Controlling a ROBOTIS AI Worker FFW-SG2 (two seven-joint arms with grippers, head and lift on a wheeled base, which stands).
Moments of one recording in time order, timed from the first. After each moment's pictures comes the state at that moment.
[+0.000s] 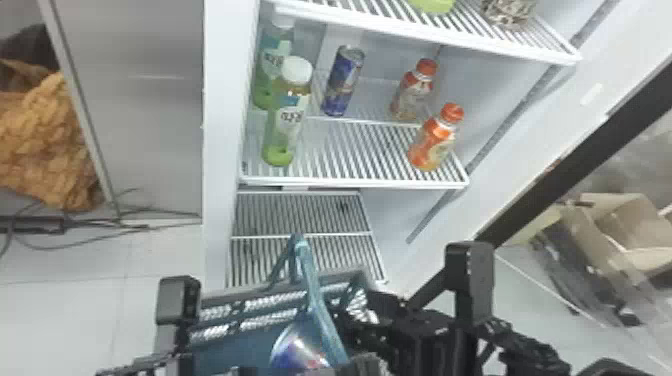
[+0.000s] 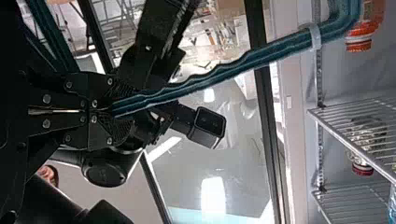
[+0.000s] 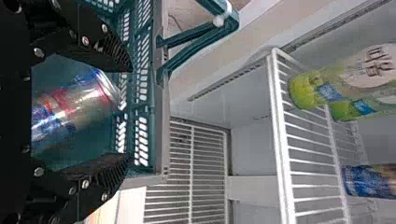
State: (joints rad) left arm 0.21 0.31 -0.49 -1.85 1.31 0.93 -0.75; right arm 0.72 -0.18 -0.23 -2.70 -0.50 1.22 0.10
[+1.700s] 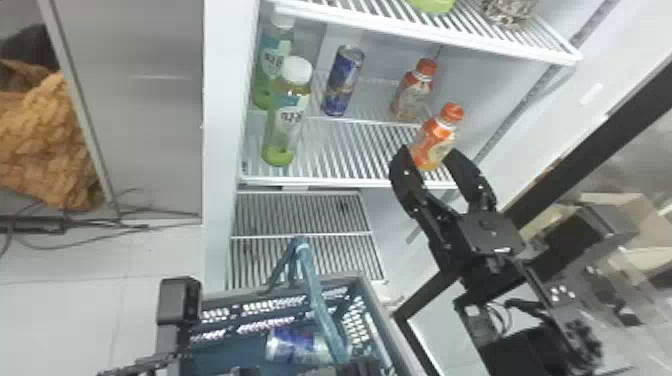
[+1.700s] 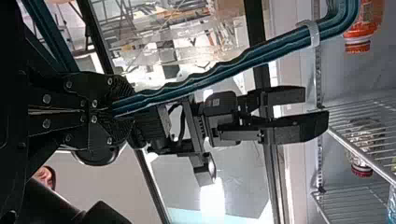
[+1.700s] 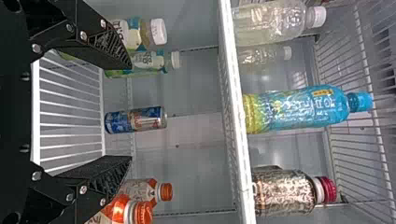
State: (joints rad) left arm 0.21 0.31 -0.49 -1.85 1.31 0.93 -0.75; right arm 0.73 -0.16 -0.17 -2.52 -0.34 0.19 0.05
